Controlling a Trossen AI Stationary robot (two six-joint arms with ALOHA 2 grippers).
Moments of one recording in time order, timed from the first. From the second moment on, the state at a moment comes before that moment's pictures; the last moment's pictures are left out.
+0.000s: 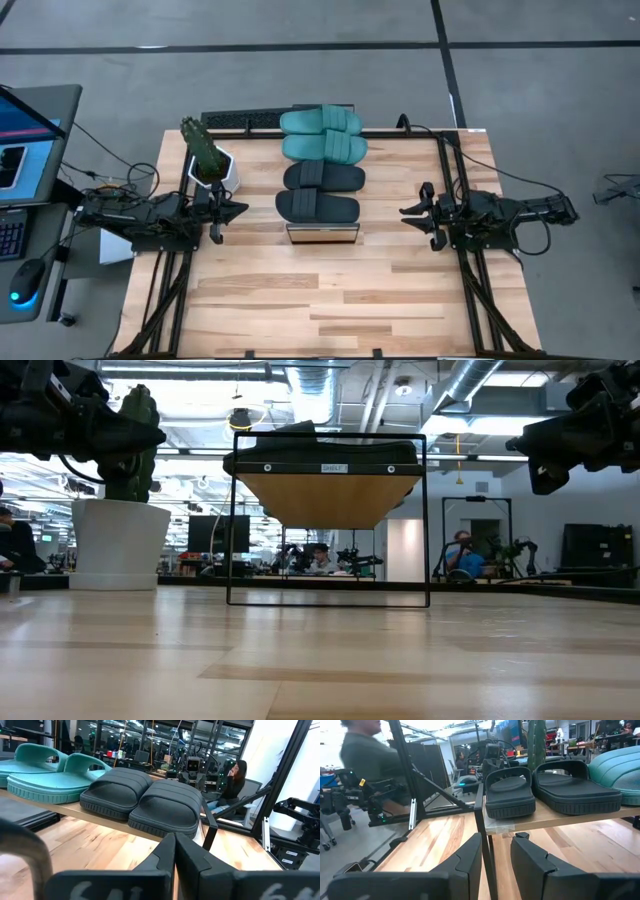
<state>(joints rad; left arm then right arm) -0.11 0.00 0.01 0.07 -0.27 -0.22 0.12 0.01 0.01 0.01 0.05 0.13</state>
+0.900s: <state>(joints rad) -0.11 0.00 0.01 0.07 -0.27 -0.21 0.12 0.01 0.01 0.01 0.05 0.13</state>
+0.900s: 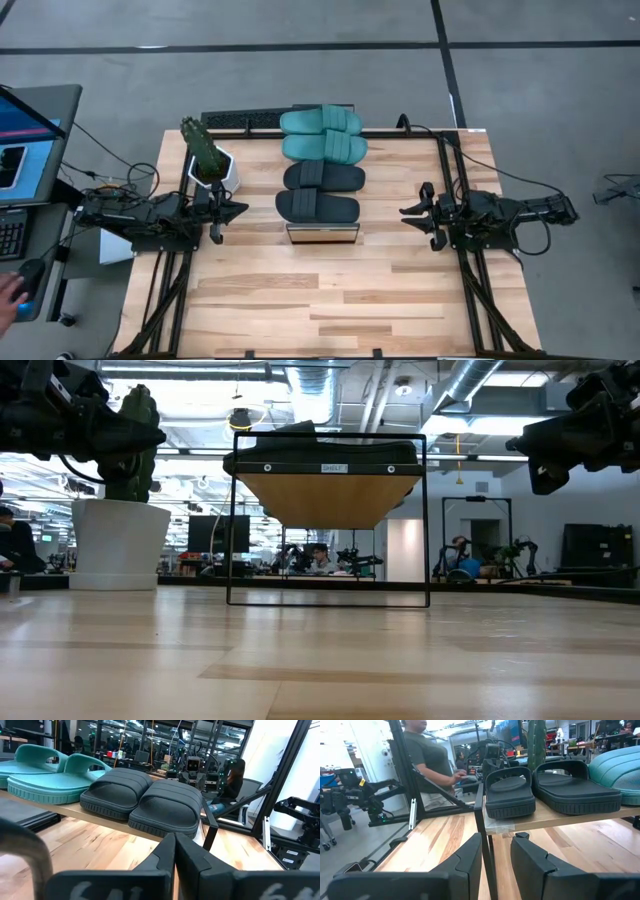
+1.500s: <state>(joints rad) -0.11 0.00 0.01 0.07 -0.27 -0.22 0.12 0.01 0.01 0.01 0.05 0.13</state>
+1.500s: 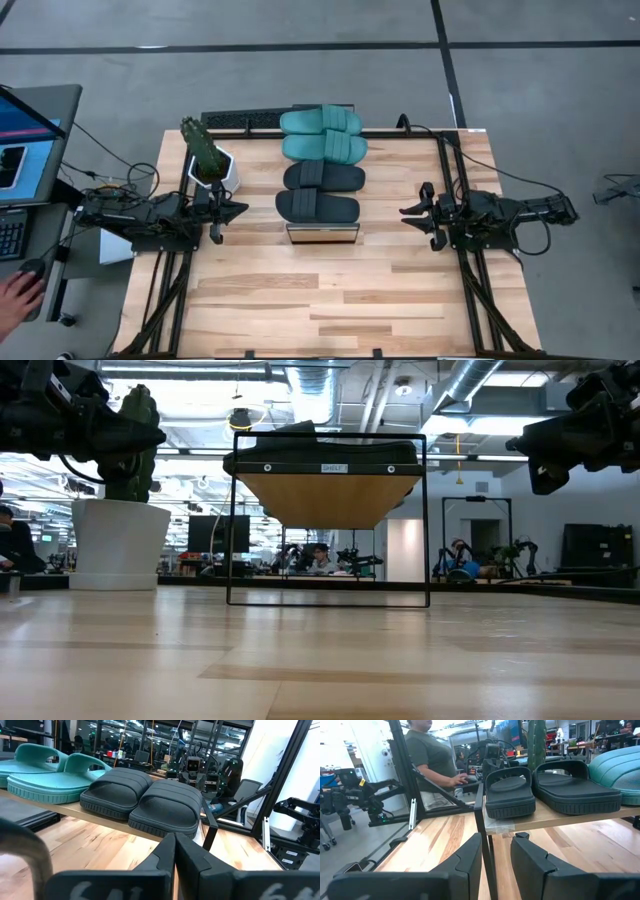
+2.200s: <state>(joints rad) -0.11 0.00 0.01 0.07 -0.27 -0.22 0.12 0.01 0.01 0.01 0.05 0.13</state>
